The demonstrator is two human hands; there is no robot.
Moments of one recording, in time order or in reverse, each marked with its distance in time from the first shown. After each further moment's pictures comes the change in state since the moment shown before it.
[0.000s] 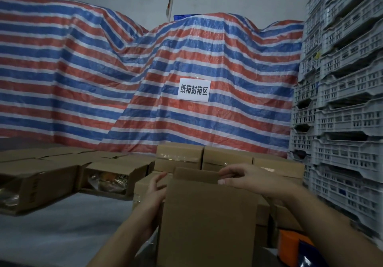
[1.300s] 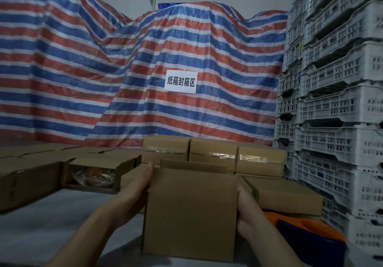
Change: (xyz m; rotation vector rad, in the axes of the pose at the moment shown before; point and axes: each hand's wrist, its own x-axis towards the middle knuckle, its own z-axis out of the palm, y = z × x) left_hand 0.000 0.016 -0.010 0.287 -0.199 0.017; right_hand -0.027 0.033 0.080 1.169 0.435 0.353
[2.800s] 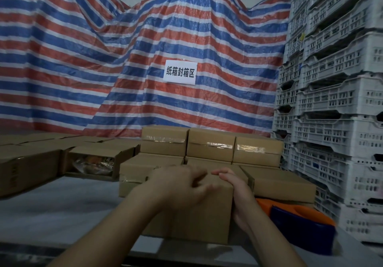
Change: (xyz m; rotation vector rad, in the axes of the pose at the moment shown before) left_hand 0.003 0.024 0.080 1.379 -0.097 0.303; right_hand -0.012 0.004 -0.002 -0.135 -0.049 -0.139
